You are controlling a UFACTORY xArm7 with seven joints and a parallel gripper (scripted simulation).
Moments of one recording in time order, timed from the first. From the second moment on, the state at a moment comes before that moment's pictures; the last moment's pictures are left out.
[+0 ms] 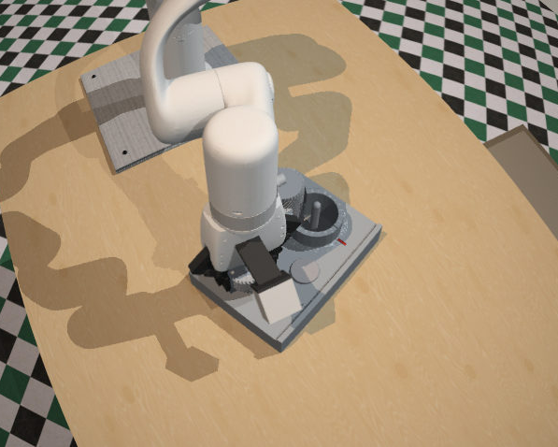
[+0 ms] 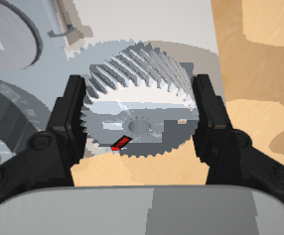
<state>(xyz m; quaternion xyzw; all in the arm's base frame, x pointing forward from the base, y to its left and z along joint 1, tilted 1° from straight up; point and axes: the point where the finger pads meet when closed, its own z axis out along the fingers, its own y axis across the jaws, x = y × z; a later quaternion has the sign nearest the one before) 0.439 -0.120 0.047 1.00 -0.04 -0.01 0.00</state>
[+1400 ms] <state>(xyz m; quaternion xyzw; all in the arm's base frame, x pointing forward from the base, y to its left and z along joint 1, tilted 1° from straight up) 0.440 -0.120 0.111 1.00 -0.04 -0.01 0.00</state>
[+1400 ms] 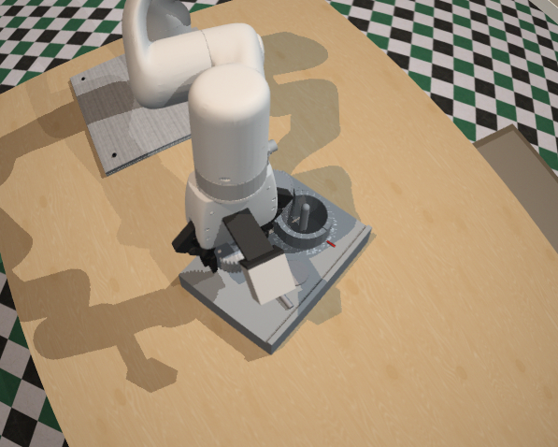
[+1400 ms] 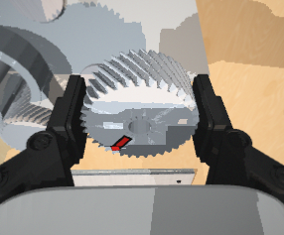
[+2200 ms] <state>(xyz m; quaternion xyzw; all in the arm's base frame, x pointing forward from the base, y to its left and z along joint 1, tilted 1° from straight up) 0.427 -0.044 0.110 1.00 -0.04 -0.01 0.00</state>
